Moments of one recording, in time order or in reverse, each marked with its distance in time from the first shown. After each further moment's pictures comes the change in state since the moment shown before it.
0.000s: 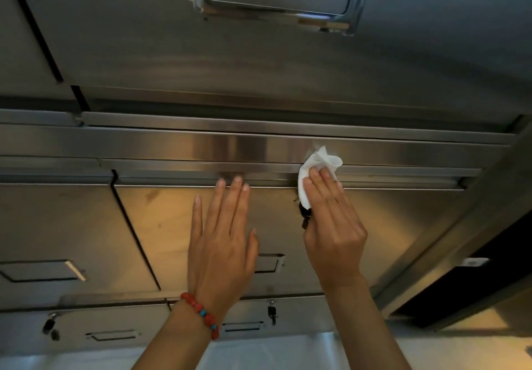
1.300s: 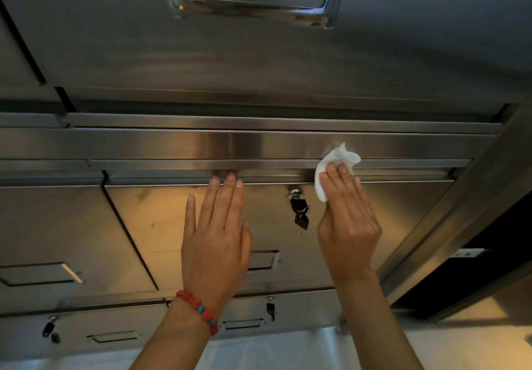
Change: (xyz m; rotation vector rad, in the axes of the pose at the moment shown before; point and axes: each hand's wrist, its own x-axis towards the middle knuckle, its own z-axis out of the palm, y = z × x) left_hand 0.001 0.005 0.000 0.057 0.012 -0.016; right_hand -0.002 0.020 -0.012 -0.079 0.026 0.072
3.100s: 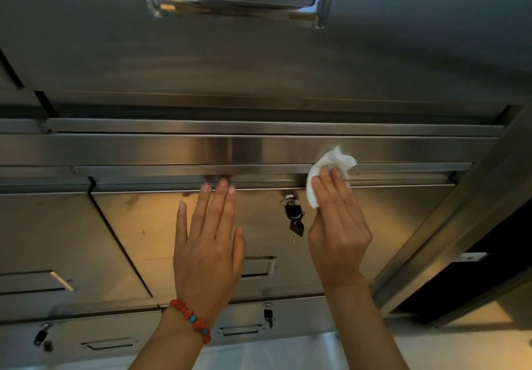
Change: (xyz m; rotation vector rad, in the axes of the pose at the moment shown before) left_hand -0.002 -0.003 0.017 -0.013 0.110 0.011; right_hand -0.004 0.000 0.013 0.072 0.074 0.016
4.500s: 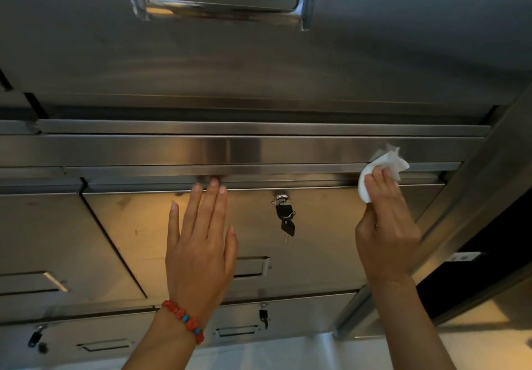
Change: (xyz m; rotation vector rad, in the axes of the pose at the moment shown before) left_hand 0.000 0.003 0.000 0.012 -0.008 -0.021; right_hand 0.003 0.064 -0.033 -0.131 -0.041 0.039
